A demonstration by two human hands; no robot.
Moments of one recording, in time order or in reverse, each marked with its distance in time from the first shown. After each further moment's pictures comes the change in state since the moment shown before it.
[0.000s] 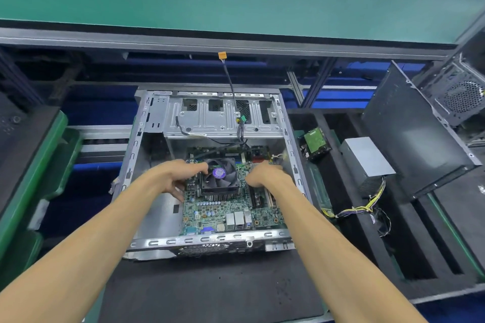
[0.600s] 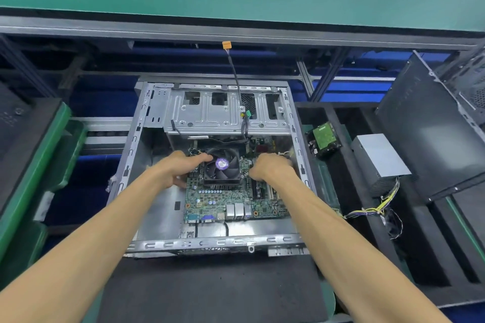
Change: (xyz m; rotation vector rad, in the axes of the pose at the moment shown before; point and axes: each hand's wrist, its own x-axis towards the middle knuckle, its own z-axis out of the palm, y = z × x) left_hand 0.010 -0.001 0.000 -0.088 0.169 0.041; right_hand 0.000 0.000 -0.011 -0.040 0.136 -0.083
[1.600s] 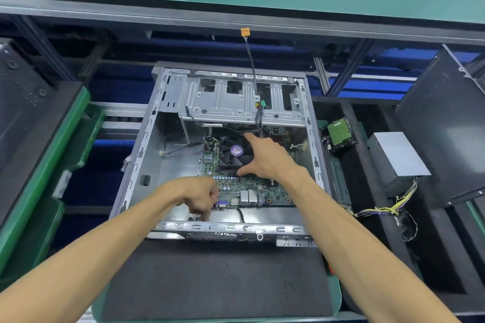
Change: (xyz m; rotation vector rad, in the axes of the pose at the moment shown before) left_hand -0.054 -0.027 0.030 0.823 -0.416 0.202; right_hand -0.011 -0.006 0.012 0.154 0.264 -0.478
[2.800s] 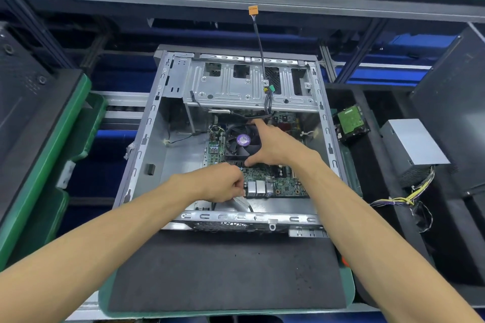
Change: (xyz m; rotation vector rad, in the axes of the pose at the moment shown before) left_hand 0.018 0.009 0.013 0.204 0.242 0.312; right_hand 0.013 0.008 0.007 0.104 -0.097 -0.003
